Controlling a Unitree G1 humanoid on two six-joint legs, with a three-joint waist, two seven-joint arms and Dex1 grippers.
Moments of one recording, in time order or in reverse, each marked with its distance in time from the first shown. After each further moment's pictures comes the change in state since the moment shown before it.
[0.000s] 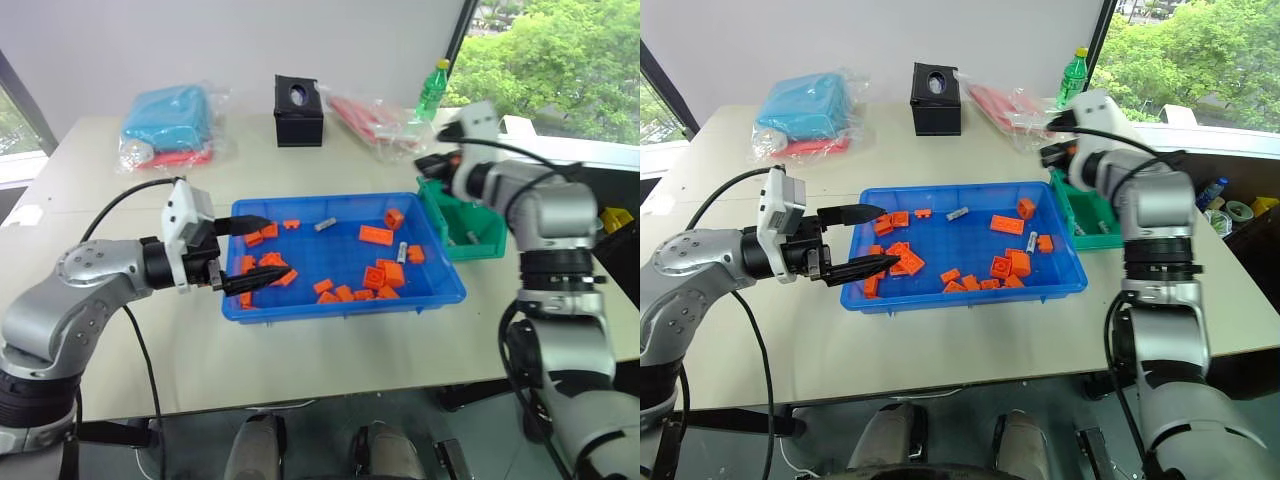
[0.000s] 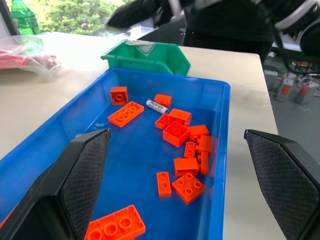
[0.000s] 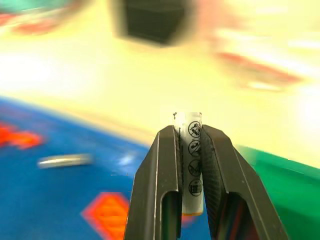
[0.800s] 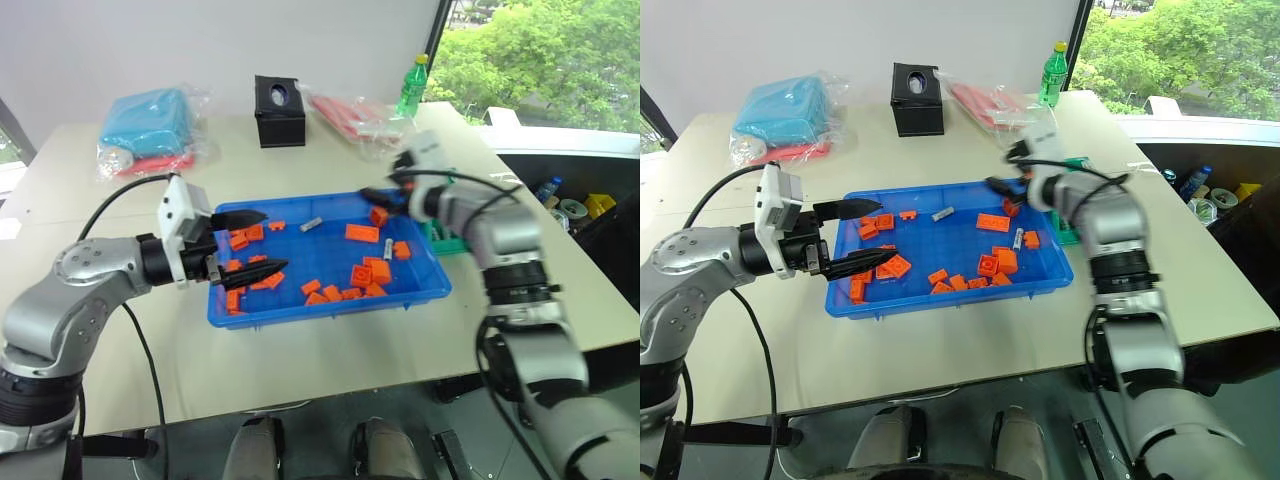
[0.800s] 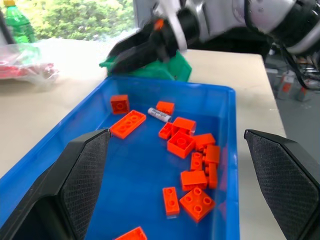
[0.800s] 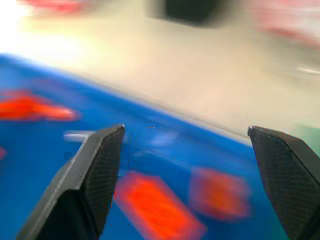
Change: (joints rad) left arm 0.010 0.003 0.026 0.014 0.031 -0.016 0.019; right arm 0.018 0.266 0.215 0.024 0.039 -0.070 0.062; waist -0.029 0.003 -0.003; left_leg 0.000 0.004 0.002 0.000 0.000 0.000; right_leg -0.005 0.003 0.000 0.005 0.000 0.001
